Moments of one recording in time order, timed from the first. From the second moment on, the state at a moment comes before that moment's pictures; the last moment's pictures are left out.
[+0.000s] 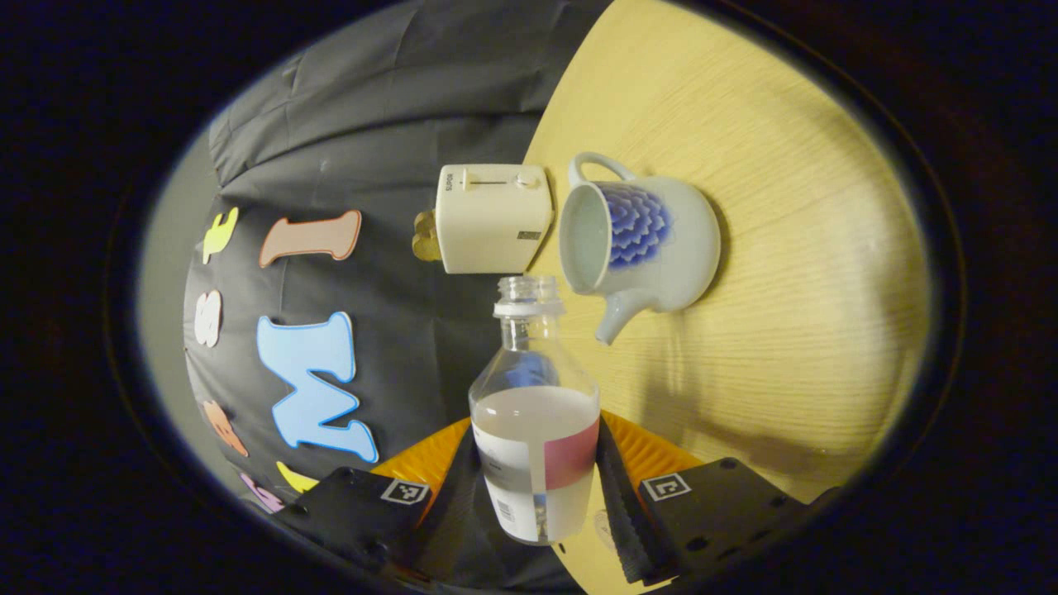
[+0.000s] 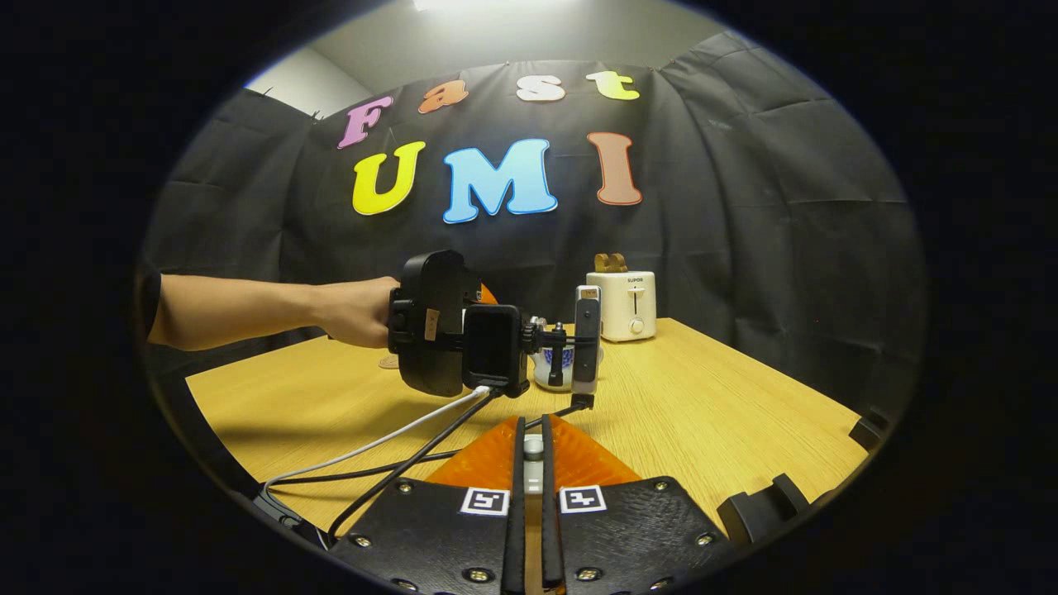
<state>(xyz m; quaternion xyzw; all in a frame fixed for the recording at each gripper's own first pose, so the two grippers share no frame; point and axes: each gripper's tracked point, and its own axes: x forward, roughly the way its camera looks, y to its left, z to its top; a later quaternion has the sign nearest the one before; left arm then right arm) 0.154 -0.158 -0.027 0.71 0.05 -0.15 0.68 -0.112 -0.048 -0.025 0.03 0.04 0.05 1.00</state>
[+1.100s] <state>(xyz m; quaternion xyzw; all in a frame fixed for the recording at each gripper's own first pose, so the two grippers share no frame) 0.153 -0.170 -0.009 0.82 0.06 -0.15 0.55 -0.111 -0.054 -0.038 0.04 0.07 0.05 1.00</state>
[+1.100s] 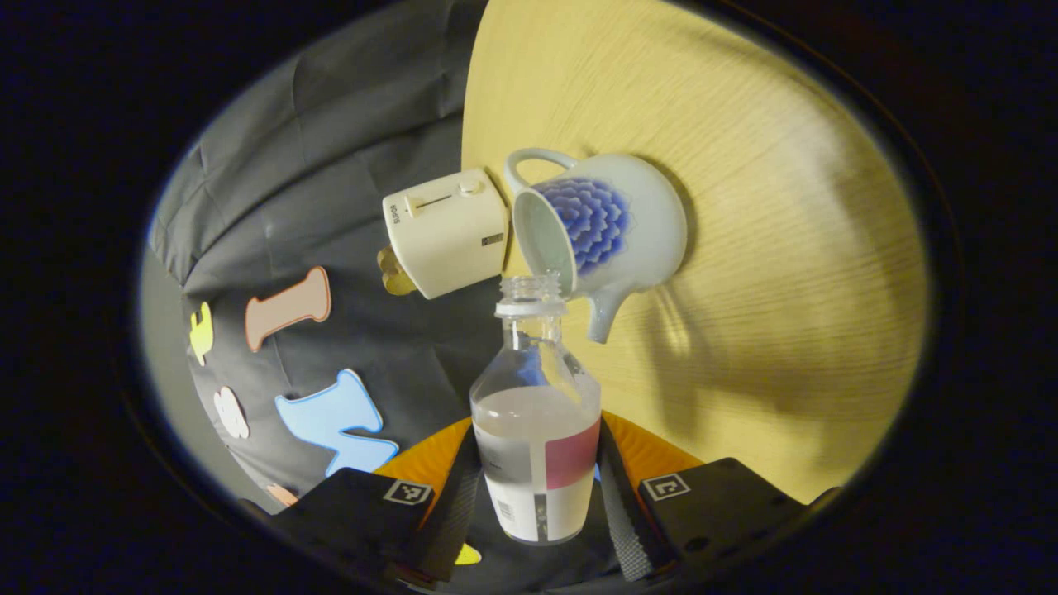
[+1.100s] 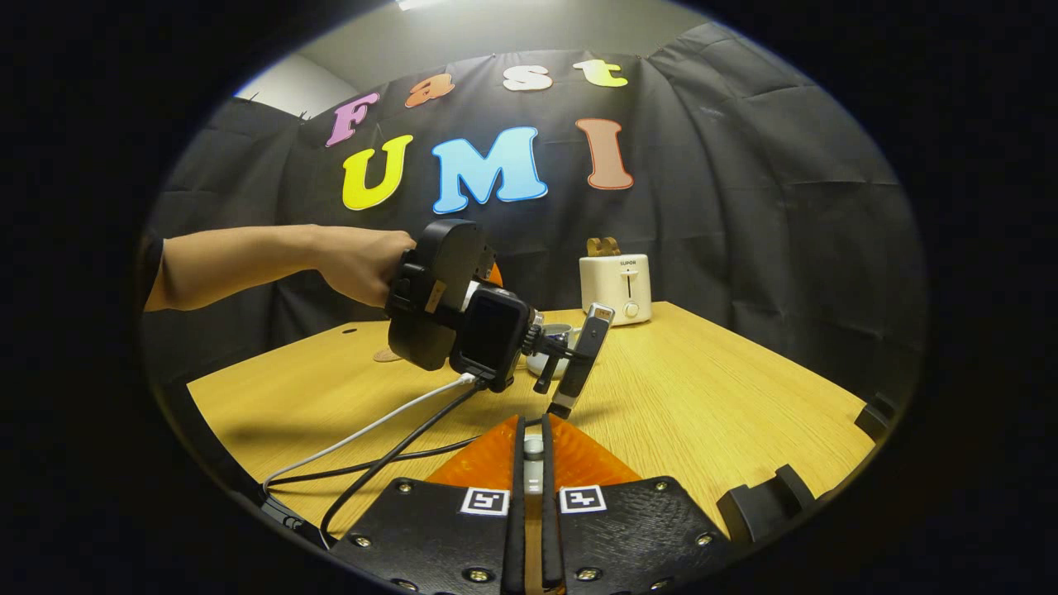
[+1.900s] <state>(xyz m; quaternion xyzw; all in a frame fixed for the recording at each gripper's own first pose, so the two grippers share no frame) 0.149 -0.178 0.002 0.86 0.05 -0.14 0.48 -0.110 -0.060 -0.044 0.04 0.08 0.04 1.00</state>
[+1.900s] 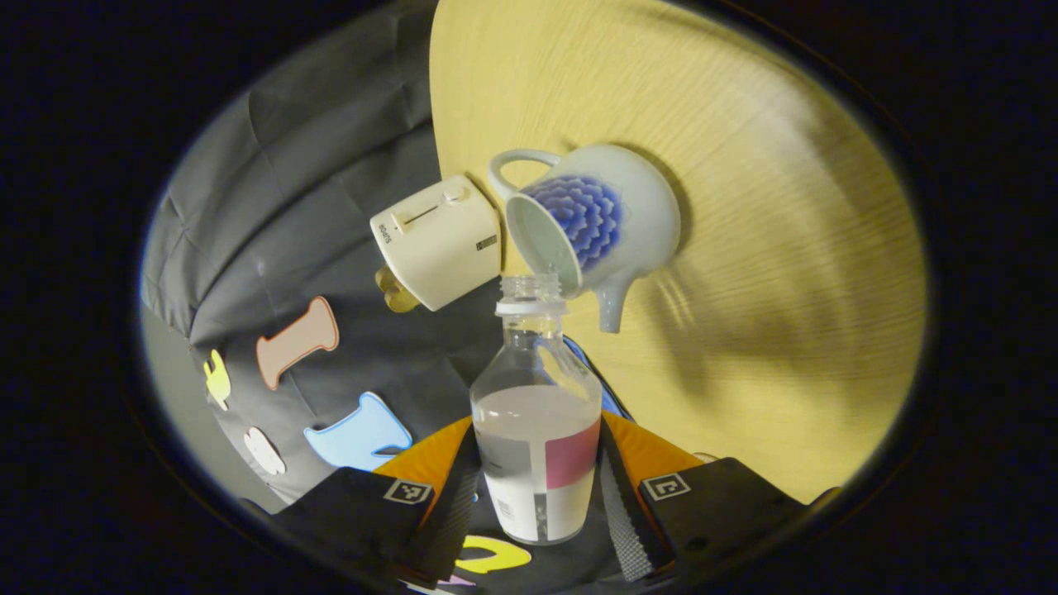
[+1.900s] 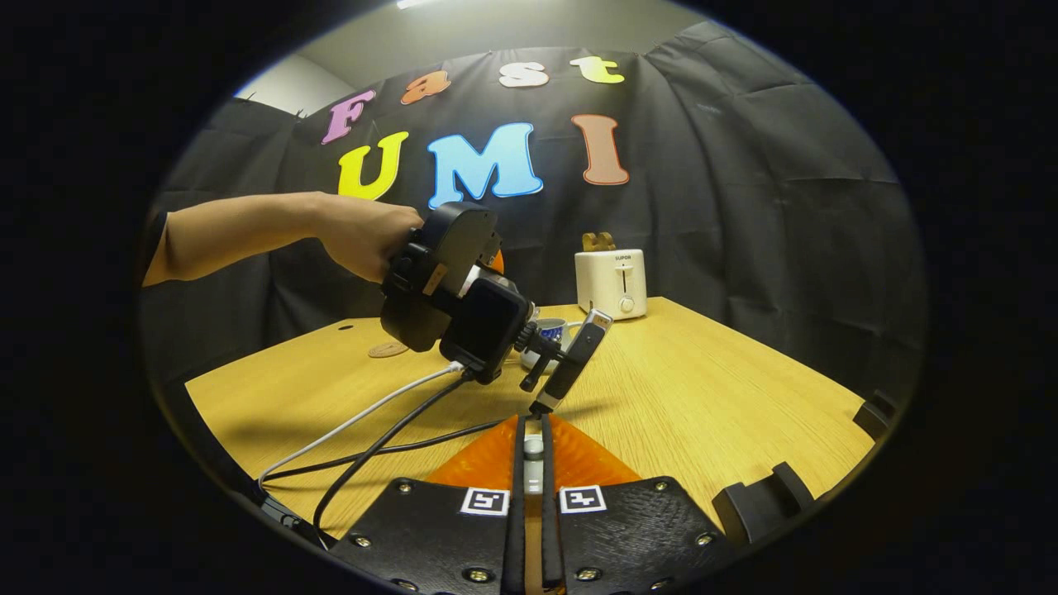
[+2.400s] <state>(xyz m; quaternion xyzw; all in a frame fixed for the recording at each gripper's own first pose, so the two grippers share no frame) 0.151 -0.184 0.017 0.89 0.03 -0.13 0.44 -0.111 -0.061 -0.045 0.04 0.08 0.04 1.00</state>
